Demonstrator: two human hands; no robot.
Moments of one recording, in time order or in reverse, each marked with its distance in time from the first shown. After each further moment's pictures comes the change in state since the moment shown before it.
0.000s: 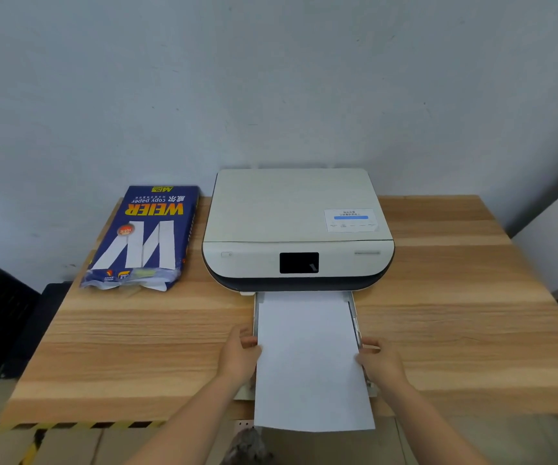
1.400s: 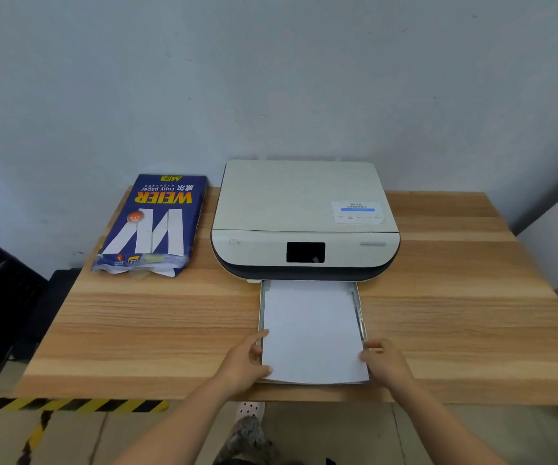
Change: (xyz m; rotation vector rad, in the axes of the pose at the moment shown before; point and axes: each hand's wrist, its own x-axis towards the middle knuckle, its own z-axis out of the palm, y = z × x) left_hand -0.026 -0.025 -0.019 0.226 -0.310 0.107; right_hand -0.010 0.015 -0.006 -0.199 -0.034 -0.052
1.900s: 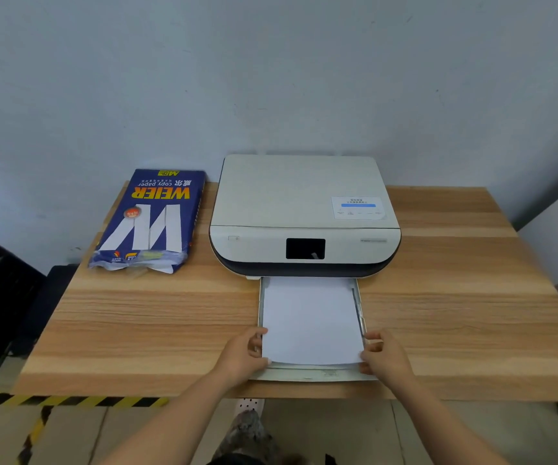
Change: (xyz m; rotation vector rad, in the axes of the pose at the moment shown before) left_hand 0.011 0.000 -0.004 0.128 0.040 0.014; right_hand 0.001 -0.002 0.000 0.020 -0.003 -0.030
